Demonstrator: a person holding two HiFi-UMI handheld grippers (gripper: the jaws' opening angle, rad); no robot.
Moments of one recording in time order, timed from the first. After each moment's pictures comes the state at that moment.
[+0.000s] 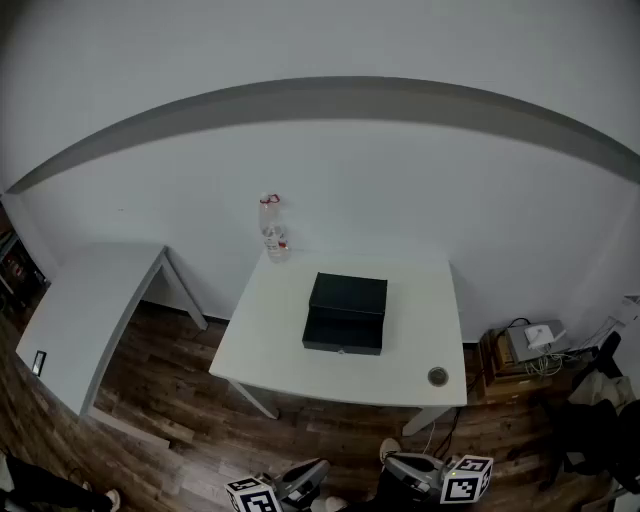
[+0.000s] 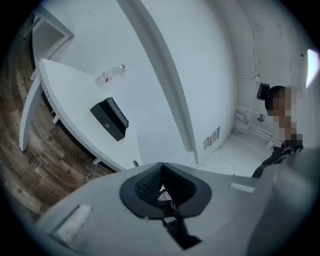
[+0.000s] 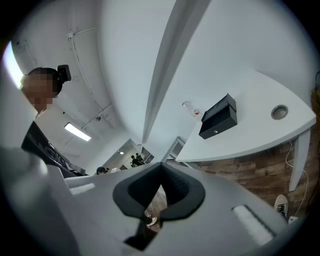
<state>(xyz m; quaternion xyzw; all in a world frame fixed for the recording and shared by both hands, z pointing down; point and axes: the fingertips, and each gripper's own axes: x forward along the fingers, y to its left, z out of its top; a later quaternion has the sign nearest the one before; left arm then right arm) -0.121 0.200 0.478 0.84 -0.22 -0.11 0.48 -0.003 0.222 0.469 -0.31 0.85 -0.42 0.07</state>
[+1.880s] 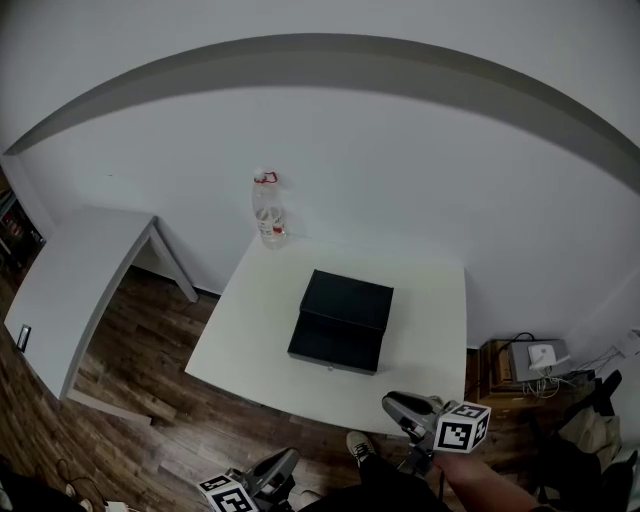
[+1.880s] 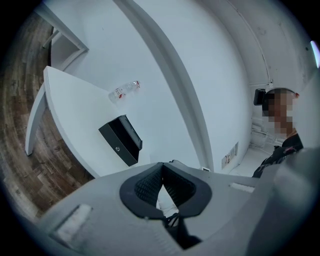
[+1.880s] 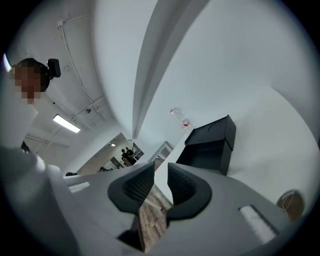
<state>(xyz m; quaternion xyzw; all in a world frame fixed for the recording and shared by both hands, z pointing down) -0.126 0.087 0.483 0.80 -0.33 -0.17 0.48 0.062 -0.005 0.479 -0.34 0.86 -0.39 0.01</state>
